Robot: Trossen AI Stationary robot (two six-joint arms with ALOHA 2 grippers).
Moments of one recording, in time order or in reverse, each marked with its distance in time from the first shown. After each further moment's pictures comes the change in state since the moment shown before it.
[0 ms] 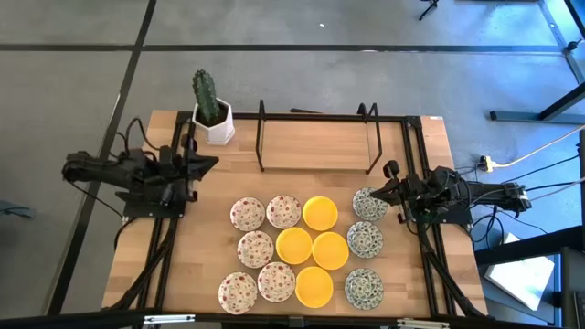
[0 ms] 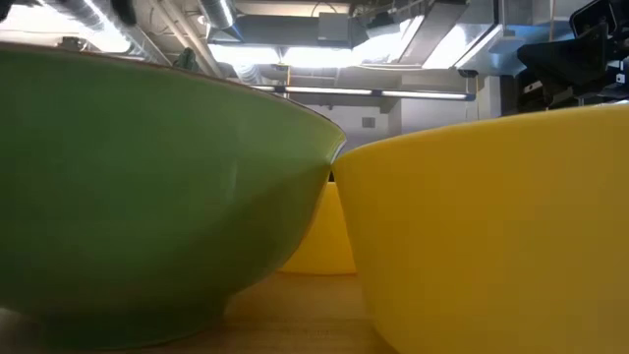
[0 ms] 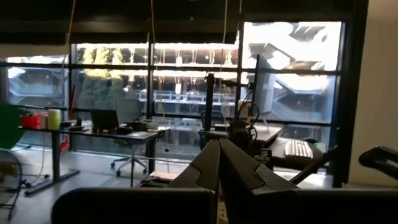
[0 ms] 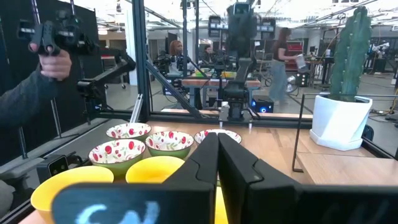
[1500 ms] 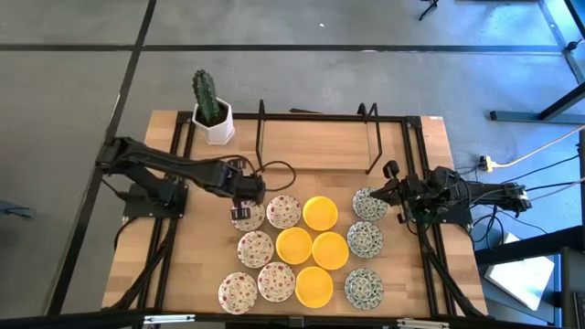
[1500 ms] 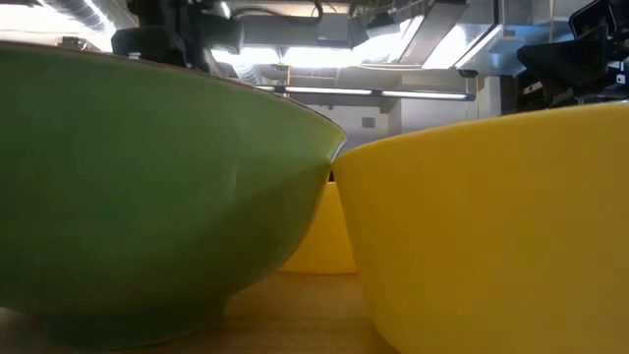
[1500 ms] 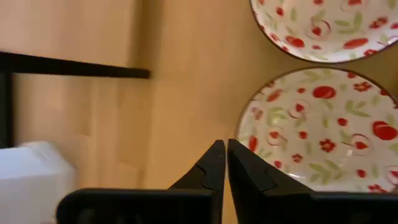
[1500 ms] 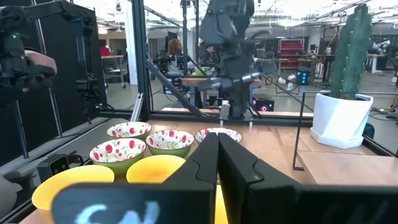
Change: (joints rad) left arm 0.066 1.135 0.737 -1.291 0.105 -0.307; right arm 0.000 0.000 0.000 -0.008 0.000 0.004
